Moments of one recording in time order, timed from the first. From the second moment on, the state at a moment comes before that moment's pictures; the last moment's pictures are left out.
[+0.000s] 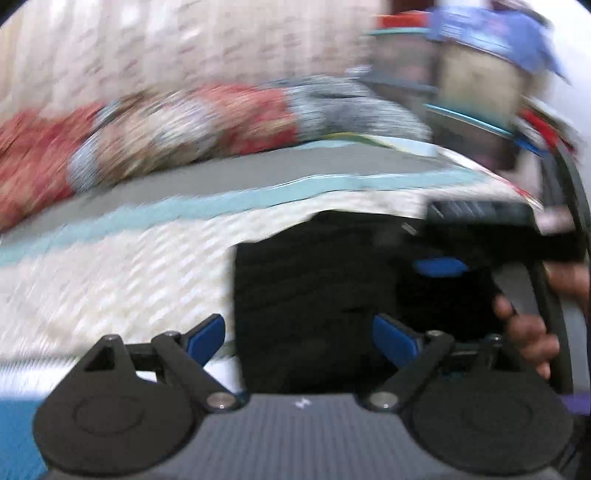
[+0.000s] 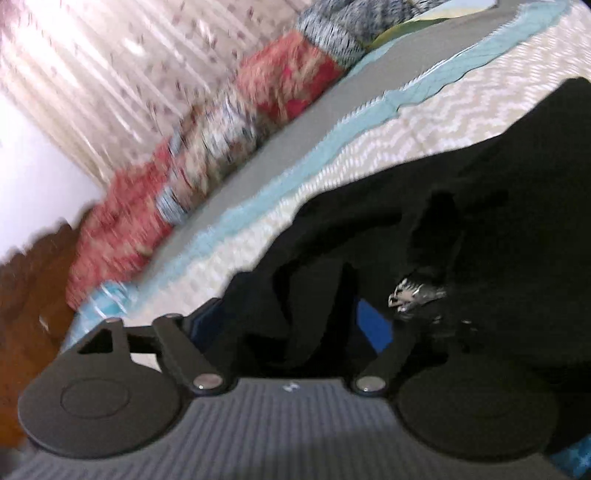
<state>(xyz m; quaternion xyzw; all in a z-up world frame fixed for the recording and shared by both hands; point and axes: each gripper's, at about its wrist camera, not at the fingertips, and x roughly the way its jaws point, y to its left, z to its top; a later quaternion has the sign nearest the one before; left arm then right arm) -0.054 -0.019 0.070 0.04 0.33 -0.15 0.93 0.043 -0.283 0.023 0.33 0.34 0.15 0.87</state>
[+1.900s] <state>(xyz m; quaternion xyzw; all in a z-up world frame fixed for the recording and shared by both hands) -0.008 0.059 0.026 -0.20 0.49 -0.08 0.84 -0.009 -0.263 0.050 0.24 0.34 0.21 0.88</state>
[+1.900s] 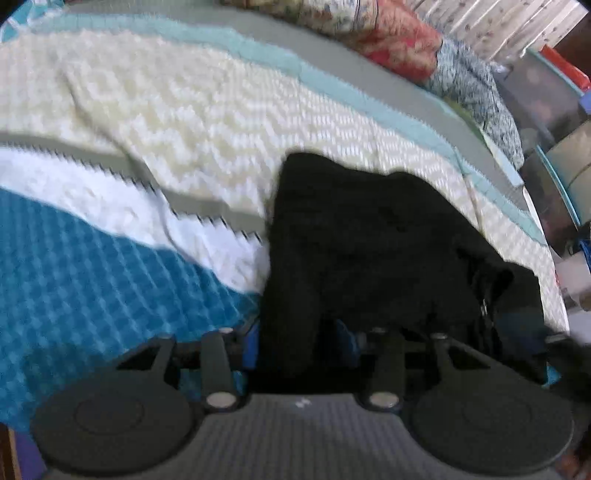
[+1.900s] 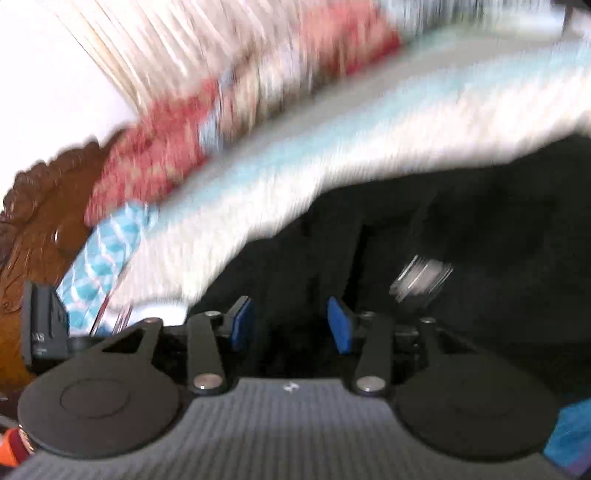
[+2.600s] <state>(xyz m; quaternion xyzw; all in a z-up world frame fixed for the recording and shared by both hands) -0.019 0.031 0.059 -0.18 0.48 -0.10 0.86 -0.060 -0.414 0.005 0.32 0.34 -0.02 0.88</state>
